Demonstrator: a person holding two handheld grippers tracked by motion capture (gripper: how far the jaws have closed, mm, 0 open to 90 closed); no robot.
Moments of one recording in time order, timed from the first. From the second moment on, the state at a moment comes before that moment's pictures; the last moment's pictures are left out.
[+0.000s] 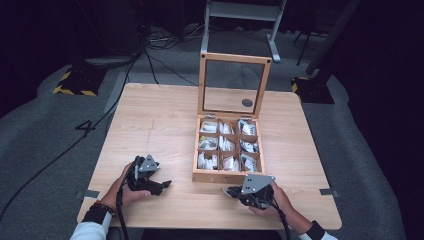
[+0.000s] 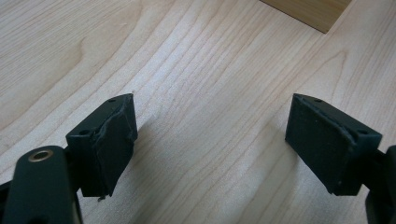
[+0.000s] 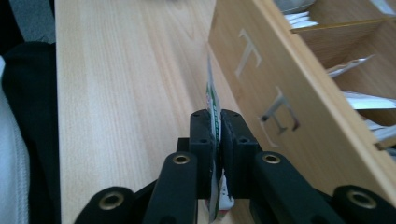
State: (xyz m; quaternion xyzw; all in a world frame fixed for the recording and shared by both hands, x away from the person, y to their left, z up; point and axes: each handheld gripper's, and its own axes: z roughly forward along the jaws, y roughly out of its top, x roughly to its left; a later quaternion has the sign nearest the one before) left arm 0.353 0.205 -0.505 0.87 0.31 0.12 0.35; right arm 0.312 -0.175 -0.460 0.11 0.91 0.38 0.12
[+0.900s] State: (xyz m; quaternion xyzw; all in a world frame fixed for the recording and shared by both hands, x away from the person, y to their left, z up) left arm 0.353 0.205 -0.505 0.87 0.31 0.12 0.35; right arm 0.301 -0.175 -0.483 0.13 0.93 0.35 0.06
